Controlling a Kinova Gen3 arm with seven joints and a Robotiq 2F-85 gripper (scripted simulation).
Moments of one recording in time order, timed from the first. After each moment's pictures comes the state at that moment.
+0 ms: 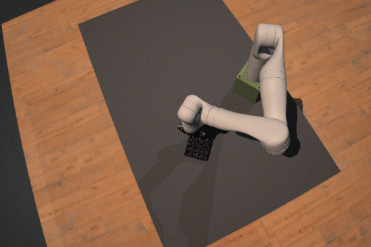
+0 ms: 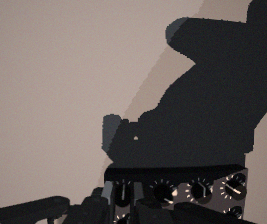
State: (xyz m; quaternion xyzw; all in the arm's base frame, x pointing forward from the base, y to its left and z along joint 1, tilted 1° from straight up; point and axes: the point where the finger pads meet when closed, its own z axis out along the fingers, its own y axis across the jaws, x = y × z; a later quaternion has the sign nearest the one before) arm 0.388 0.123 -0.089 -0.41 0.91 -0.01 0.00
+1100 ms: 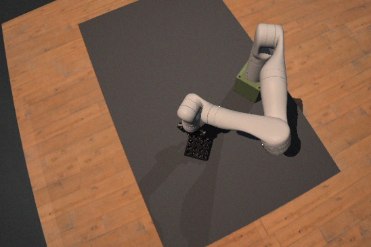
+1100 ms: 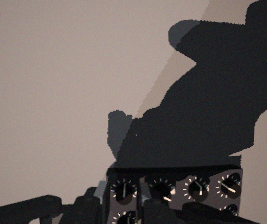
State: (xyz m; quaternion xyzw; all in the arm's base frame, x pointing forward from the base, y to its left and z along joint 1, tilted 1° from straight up) arm 0.387 0.122 -0.079 -0.41 0.91 -0.01 0.00
